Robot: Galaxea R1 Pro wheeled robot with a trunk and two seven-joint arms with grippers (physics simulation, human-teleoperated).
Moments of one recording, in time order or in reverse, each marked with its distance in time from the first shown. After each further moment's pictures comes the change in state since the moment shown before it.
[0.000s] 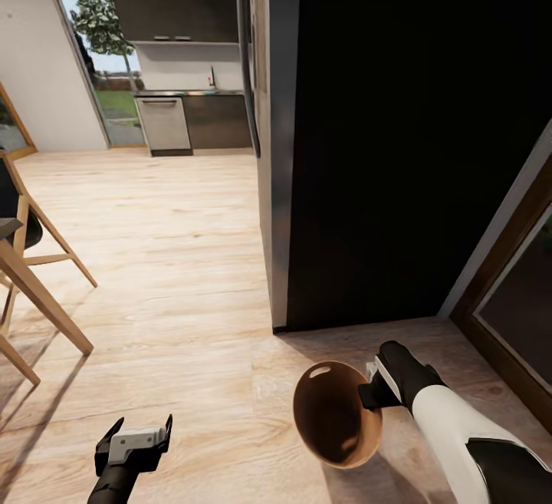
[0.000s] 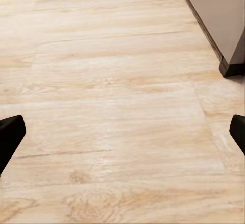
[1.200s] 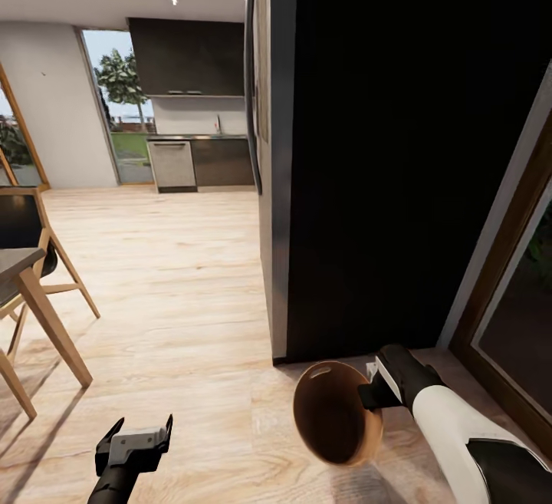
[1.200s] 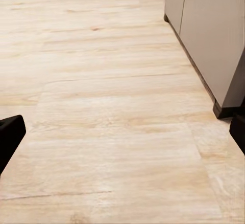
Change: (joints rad) left arm 0.000 0.000 -0.001 0.000 -0.001 0.002 0.000; right arm 0.001 -0.001 -0.001 0.000 -0.001 0.000 0.002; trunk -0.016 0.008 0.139
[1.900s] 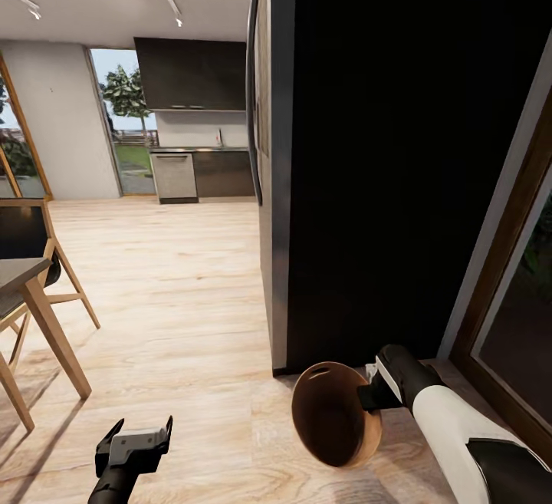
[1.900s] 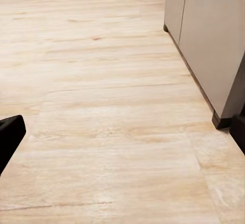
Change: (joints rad) left arm 0.001 0.000 0.000 -0.004 -0.001 0.017 0.001; right arm -0.001 0.000 0.001 0.004 -0.004 0.012 0.022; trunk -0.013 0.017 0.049
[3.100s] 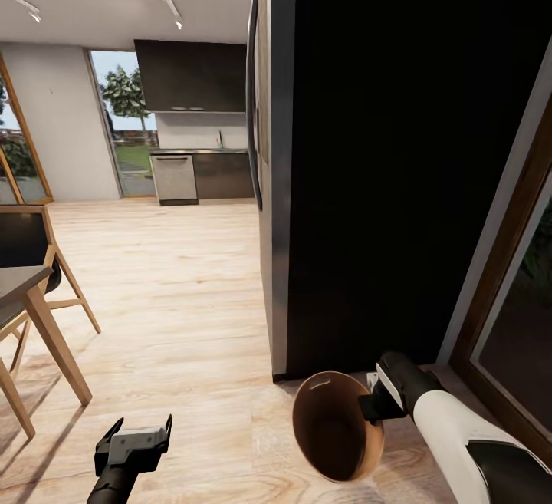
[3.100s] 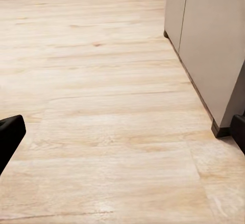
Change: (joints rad) left arm 0.000 0.001 0.000 -0.005 0.000 -0.003 0.002; right arm 0.008 -0.002 0.000 0.043 0.005 -0.003 0.002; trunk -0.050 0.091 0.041
